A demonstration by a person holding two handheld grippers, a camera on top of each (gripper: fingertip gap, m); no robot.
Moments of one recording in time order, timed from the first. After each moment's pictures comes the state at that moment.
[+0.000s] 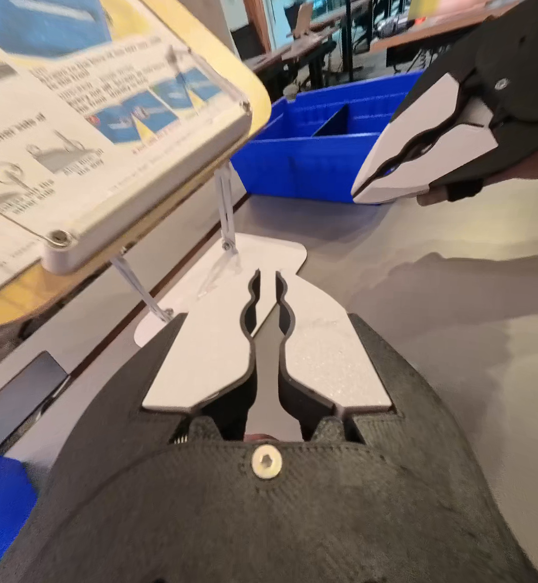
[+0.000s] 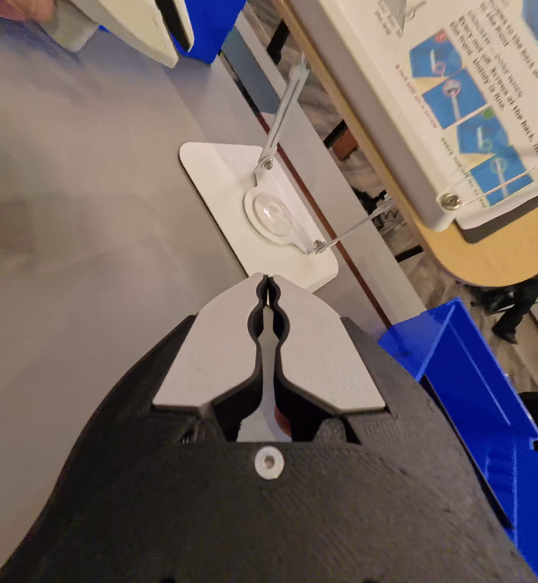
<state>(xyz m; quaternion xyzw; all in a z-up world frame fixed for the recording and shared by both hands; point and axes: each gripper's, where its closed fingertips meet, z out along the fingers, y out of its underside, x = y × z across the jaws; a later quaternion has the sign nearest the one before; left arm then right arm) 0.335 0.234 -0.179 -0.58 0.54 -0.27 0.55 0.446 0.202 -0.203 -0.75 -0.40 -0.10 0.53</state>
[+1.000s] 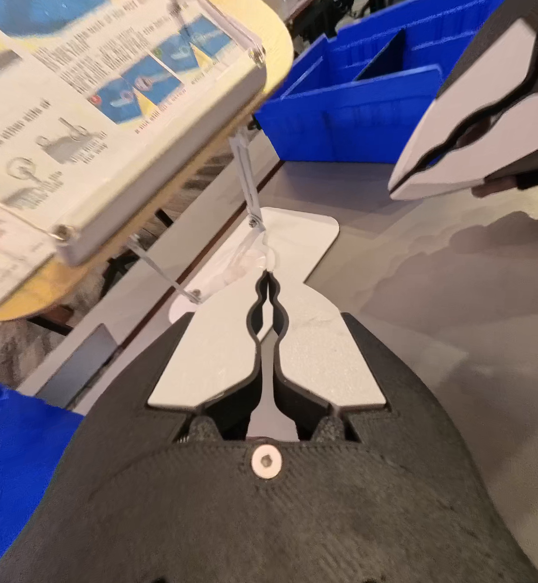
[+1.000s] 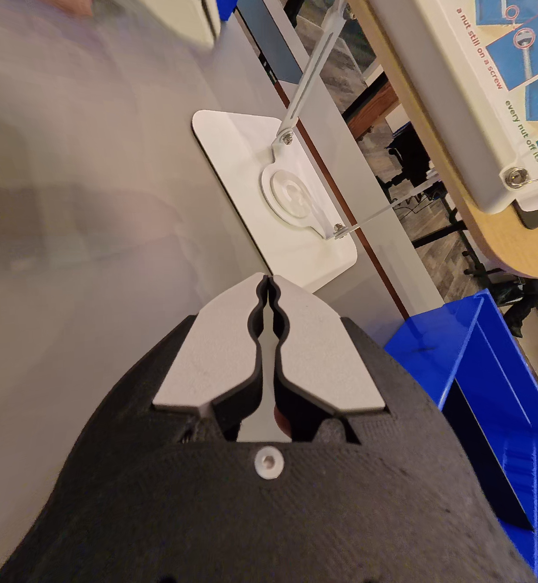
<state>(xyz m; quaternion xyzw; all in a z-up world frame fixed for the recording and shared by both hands) 0.340 0.243 -0.192 -0.60 0.54 -0.16 0.57 0.444 0.201 -0.230 -0.76 -0.41 -0.11 0.50</state>
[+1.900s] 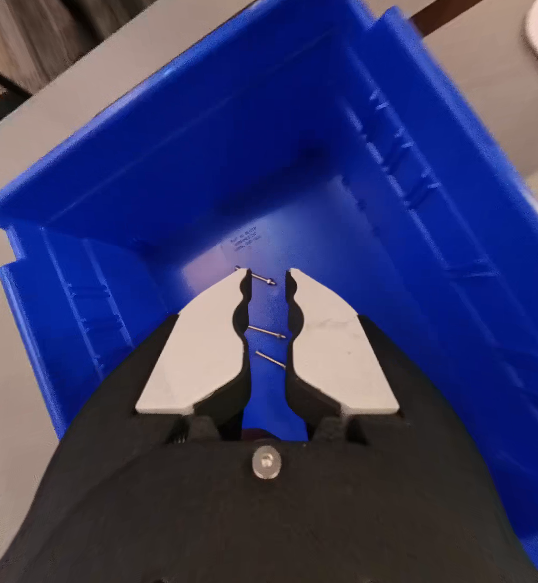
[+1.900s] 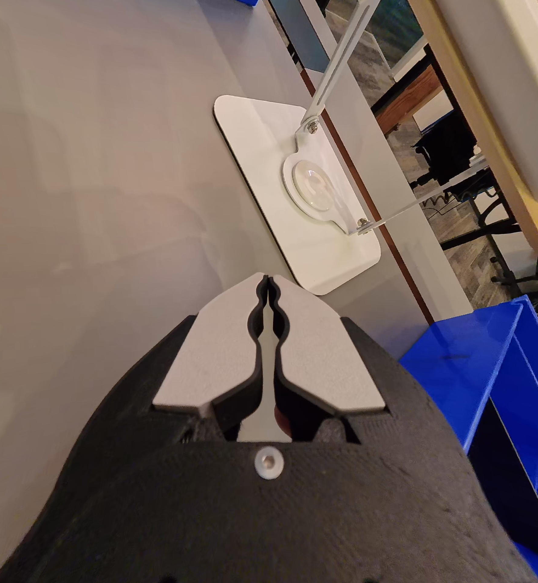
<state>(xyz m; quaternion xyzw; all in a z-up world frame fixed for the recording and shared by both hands) 0.078 0.454 -0.252 -0.88 0.37 -0.03 0.31 0.443 0.199 -0.246 -0.76 -0.43 -0.08 0.48</state>
